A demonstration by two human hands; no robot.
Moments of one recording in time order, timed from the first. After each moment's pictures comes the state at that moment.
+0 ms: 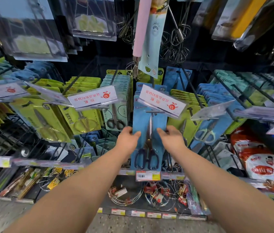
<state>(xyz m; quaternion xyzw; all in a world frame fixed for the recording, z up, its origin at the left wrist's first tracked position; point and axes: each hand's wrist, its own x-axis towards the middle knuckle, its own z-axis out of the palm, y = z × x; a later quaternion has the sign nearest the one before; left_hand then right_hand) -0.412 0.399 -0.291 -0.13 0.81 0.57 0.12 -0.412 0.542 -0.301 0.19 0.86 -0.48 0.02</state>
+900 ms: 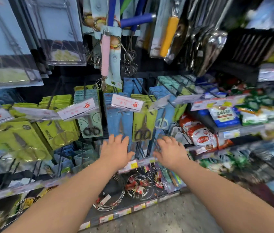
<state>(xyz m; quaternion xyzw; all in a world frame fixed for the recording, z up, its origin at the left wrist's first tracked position) -0.337 0.383 -0.247 0.27 0.96 0.01 0.10 -0.258 0.561 -0.243 0.14 0.99 -0.04 0.08</state>
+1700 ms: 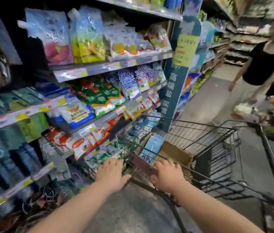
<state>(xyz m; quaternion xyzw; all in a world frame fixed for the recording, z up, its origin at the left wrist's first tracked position) -0.001 0.757 -0.240 0.54 0.83 0.00 0.16 0.172 0.854 -0.233 0.46 0.88 -0.08 0.10</state>
